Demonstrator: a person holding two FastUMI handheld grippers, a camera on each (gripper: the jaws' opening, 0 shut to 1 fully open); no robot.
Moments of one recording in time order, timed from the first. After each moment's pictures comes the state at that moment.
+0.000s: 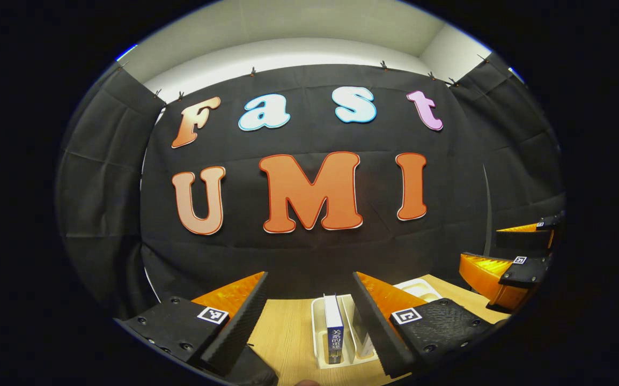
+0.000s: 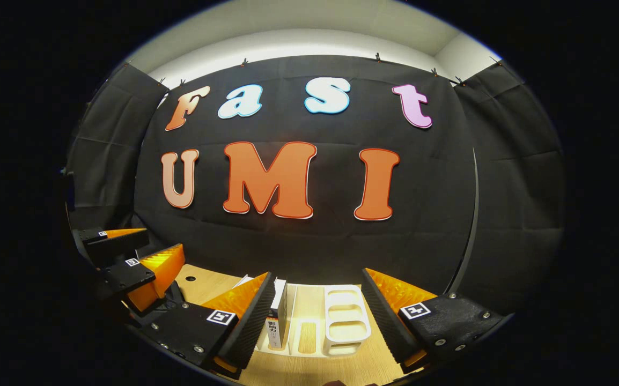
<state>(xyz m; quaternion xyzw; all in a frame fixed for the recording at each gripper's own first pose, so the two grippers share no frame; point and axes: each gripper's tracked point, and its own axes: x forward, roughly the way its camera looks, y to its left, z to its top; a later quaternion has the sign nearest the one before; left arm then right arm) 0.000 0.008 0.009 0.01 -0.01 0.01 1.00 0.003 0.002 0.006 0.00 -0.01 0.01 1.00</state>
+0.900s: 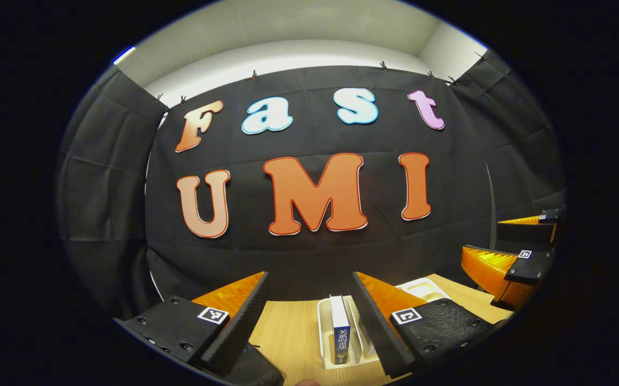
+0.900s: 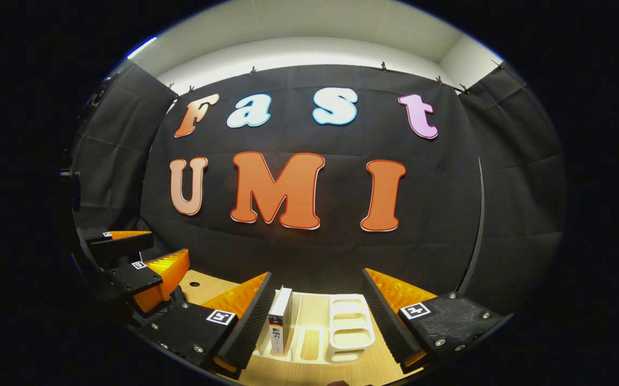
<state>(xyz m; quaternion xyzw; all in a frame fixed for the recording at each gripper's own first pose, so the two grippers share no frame) -0.002 0.013 0.009 0.02 -0.02 0.02 1.00 0.002 0.009 0.017 0.00 -0.05 0.03 1.00</state>
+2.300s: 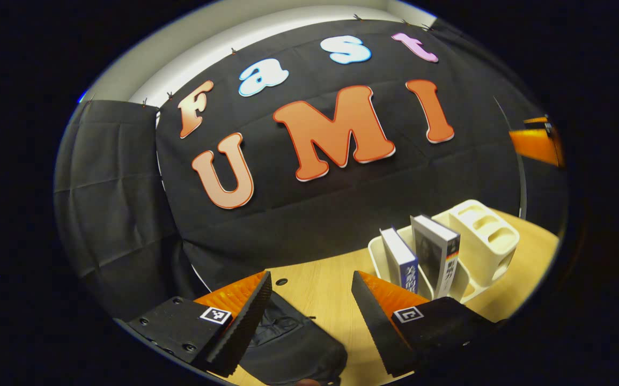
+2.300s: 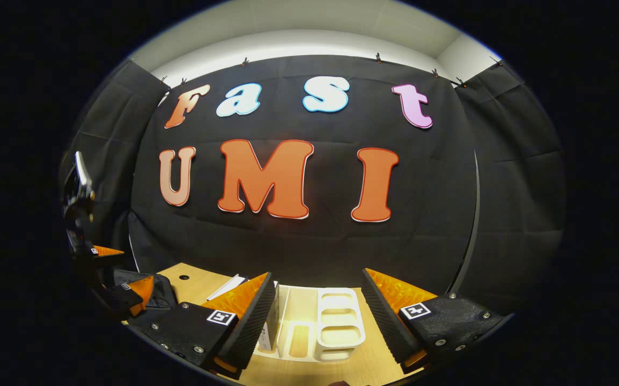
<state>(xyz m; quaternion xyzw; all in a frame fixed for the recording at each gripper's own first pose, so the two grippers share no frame) -0.010 0.091 -0.123 0.16 0.14 0.09 0.97 0.028 -0.022 -0.013 -0.02 -0.01 0.01 1.00</state>
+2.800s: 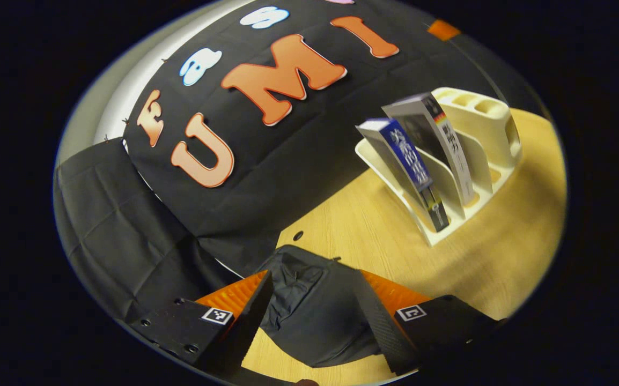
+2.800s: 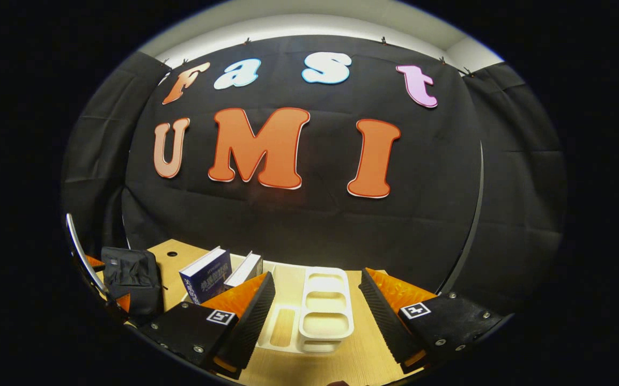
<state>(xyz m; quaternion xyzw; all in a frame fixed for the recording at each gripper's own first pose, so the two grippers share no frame) -0.052 0.119 -0.255 0.33 0.26 0.09 0.90 0.060 -0.045 -0.068 -0.04 0.04 0.01 1.00</state>
